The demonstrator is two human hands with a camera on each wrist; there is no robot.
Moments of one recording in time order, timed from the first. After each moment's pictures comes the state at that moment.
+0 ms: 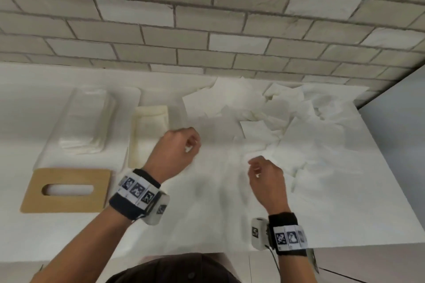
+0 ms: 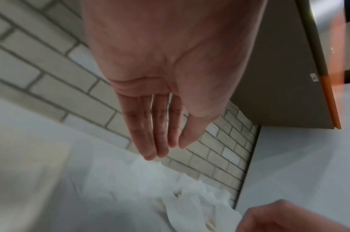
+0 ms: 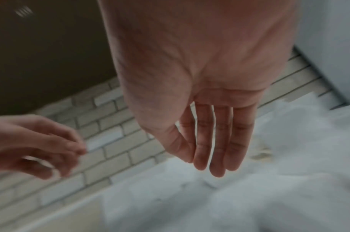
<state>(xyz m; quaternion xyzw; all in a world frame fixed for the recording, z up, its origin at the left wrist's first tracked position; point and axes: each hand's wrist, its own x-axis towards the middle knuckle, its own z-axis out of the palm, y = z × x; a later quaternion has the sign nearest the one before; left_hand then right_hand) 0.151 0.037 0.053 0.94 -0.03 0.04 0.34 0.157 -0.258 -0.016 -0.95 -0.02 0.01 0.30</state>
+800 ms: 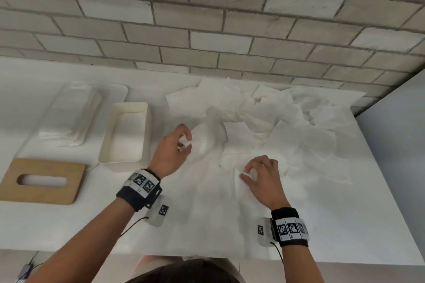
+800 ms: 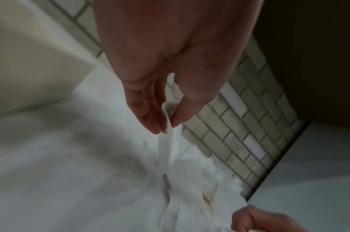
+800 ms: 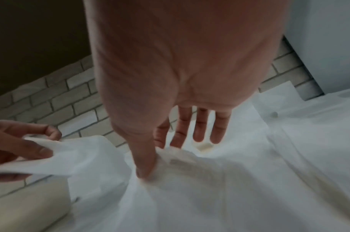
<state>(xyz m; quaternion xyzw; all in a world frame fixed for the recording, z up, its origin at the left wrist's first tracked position) 0.171 -0.050 0.010 0.90 0.08 0.05 0.43 0.204 -0.363 -0.054 -0.95 -0.14 0.07 0.27</state>
